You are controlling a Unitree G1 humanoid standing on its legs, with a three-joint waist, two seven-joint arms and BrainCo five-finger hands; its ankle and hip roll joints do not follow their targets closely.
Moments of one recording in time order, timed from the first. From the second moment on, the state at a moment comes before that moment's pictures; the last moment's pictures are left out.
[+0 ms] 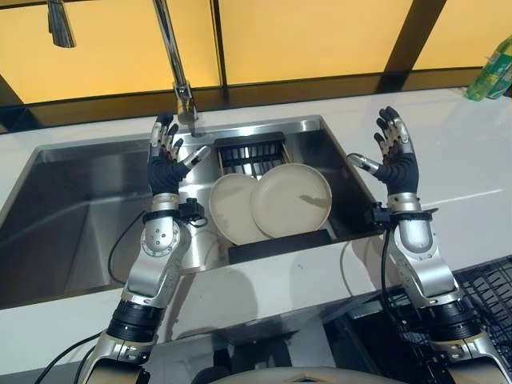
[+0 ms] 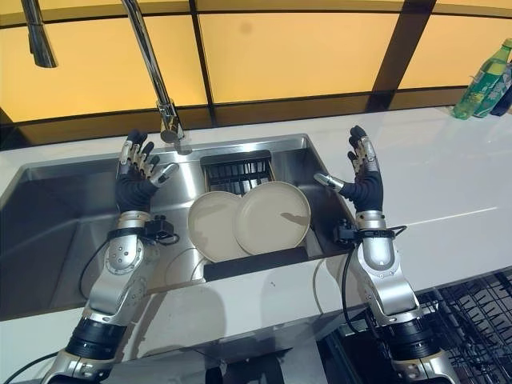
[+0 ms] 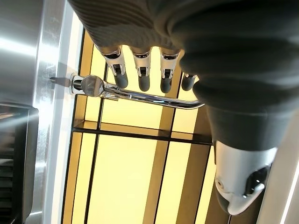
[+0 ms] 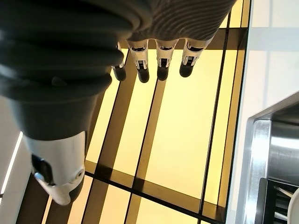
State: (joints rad) left arm -0.23 0.36 -0.14 -0.13 -0.39 -0.14 0.39; right arm -0.21 -0.47 0.11 -0.13 0.27 -0.17 -0.27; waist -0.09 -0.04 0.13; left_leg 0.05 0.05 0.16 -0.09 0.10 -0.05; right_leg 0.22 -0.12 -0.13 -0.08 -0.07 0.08
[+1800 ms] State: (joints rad) left arm -0.34 0.57 -0.14 0.12 -0.09 -0.17 0.28; right arm -0.27 -0.49 0.18 -0.10 0.31 -0.12 -0.26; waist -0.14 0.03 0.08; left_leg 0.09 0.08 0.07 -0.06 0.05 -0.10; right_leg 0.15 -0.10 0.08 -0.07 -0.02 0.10
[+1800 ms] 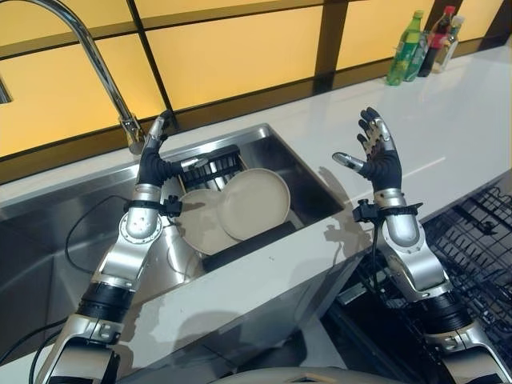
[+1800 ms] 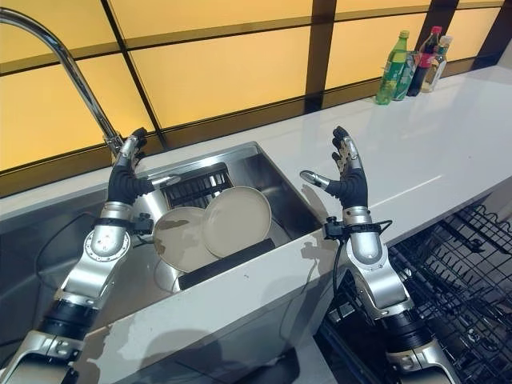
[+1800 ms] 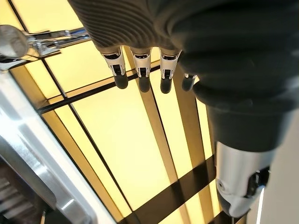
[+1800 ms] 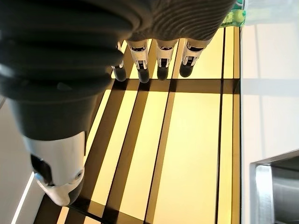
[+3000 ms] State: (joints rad) left arm -0.46 0.68 -0.26 0.41 -0.12 -0.16 0.02; right arm -0.23 -0.53 0.17 -0.10 0.35 -0.10 -0.20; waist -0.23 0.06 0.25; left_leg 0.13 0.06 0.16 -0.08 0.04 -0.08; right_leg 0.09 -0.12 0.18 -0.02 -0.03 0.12
